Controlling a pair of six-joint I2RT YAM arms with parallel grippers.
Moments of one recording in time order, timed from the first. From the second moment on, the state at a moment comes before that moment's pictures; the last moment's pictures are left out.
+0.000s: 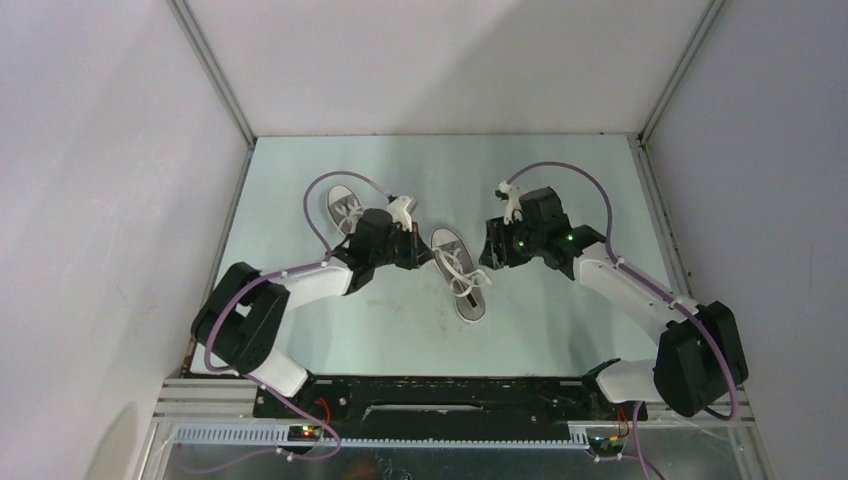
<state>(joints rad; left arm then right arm) -0.57 1.55 0.73 0.30 0.30 -0.42 0.50 1.35 0.95 -0.39 -0.30 0.28</state>
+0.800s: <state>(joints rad) -0.51 1.28 0.67 0.12 0.26 -0.46 0.55 1.58 0.88 -0.40 -0.11 0.23</state>
